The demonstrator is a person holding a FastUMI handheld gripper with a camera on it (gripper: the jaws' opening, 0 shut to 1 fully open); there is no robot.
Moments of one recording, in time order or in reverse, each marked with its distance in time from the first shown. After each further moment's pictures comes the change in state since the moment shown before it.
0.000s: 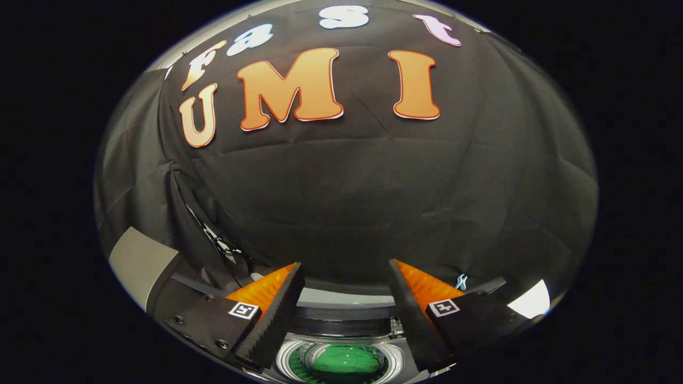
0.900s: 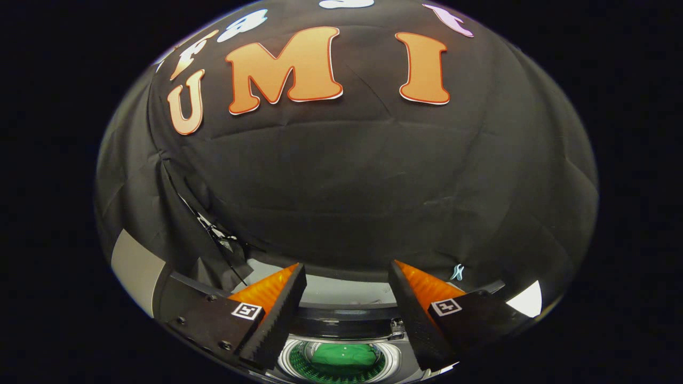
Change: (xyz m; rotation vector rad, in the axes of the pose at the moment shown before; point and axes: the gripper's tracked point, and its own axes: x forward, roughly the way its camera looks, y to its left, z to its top) arm 0.045 0.000 0.015 0.016 0.146 -0.018
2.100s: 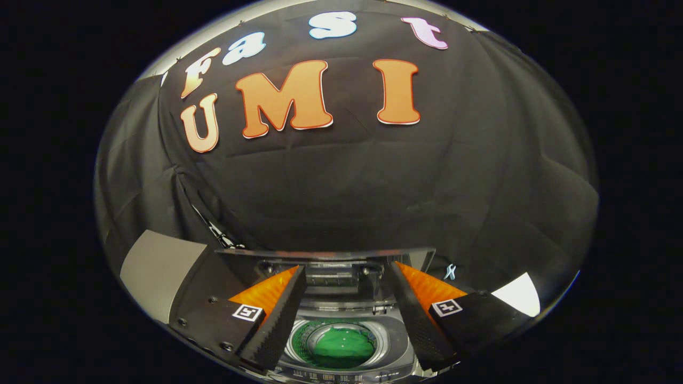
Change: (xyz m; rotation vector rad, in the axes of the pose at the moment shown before) arm -0.133 -0.014 0.000 0.002 -0.106 0.000
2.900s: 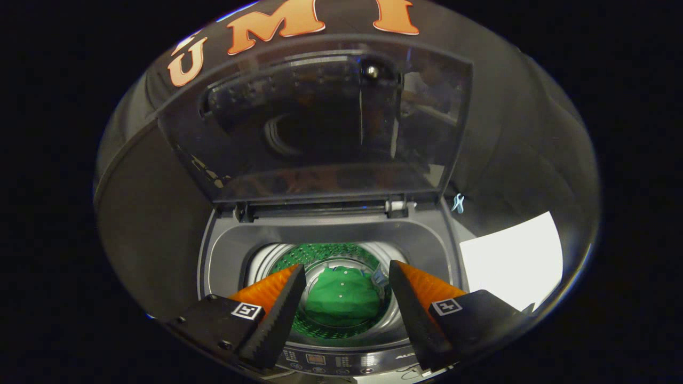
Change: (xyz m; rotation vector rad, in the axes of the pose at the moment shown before) arm 0.046 -0.017 -0.243 0.022 0.364 -0.021
